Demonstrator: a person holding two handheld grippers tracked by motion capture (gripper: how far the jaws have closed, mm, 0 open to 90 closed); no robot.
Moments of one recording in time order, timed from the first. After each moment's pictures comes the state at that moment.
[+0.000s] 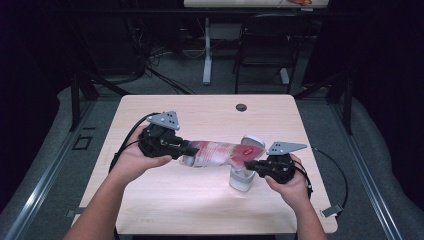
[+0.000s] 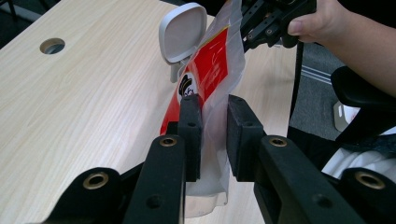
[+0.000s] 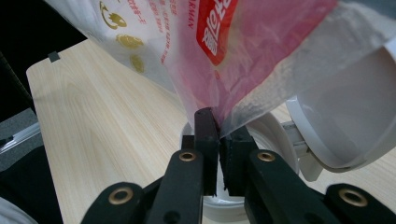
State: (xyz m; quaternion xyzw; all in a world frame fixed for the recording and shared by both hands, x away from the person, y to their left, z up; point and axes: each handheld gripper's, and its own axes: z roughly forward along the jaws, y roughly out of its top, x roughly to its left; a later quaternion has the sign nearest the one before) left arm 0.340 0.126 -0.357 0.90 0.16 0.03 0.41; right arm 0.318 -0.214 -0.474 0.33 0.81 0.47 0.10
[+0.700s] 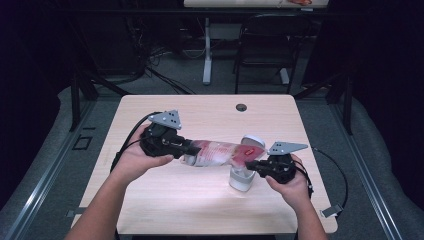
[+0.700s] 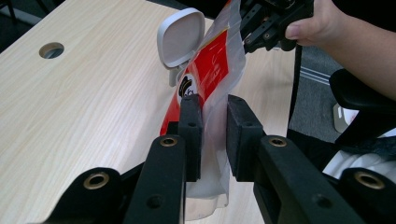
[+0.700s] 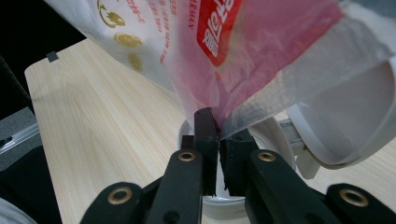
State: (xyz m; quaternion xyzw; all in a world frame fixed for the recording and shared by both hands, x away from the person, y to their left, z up) left arm 0.340 0.122 -0.354 0.90 0.15 0.02 0.41; right arm 0.318 -0.216 -0.474 0.34 0.81 0.47 0.10
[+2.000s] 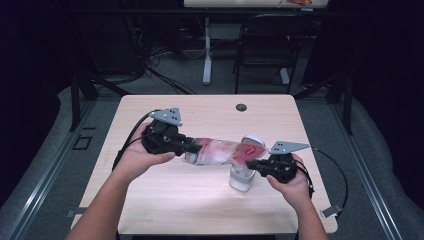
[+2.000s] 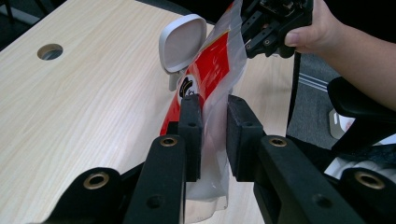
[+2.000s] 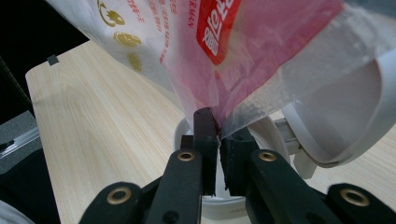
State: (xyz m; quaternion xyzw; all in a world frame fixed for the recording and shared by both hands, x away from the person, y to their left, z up) left arm 0.346 0.120 -0.354 0.89 0.16 0.02 0.42; right arm 0.320 -0.220 -0.476 0.34 0.80 0.48 0.10
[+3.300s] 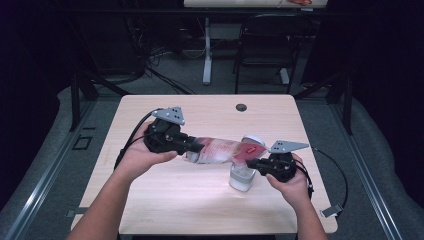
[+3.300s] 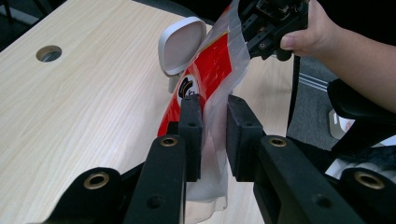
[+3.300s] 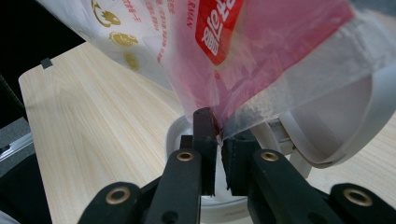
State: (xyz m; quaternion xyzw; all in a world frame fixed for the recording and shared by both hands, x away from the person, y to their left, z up) left arm 0.348 0.116 -0.352 0.89 0.16 0.01 0.42; right arm 0.324 -0.220 -0.479 0.35 0.80 0.48 0.10
